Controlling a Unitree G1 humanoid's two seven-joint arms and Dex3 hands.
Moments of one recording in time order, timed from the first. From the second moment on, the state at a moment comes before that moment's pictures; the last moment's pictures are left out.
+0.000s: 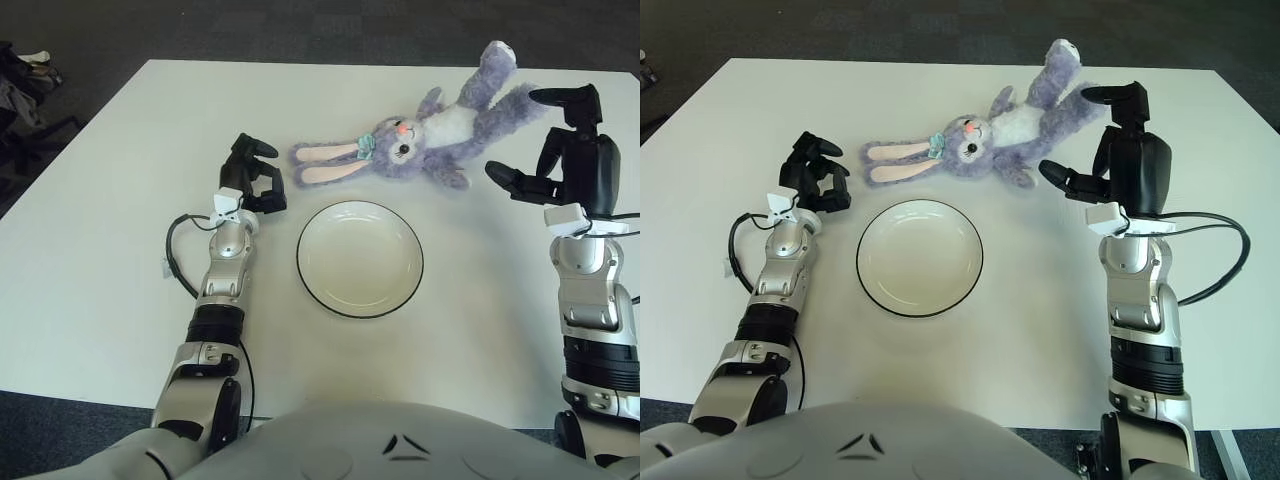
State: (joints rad) left arm -0.28 0.02 0.07 0.33 0.02 -0.30 0.12; right arm -0.12 -0.38 -0.21 -0.19 -0.51 -0.24 -0.21
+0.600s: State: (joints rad) left arm -0.28 0.03 0.07 0.33 0.02 -0.30 0.11; right arm -0.14 -0.51 -0.14 -0.21 -0.89 -0.09 -0.22
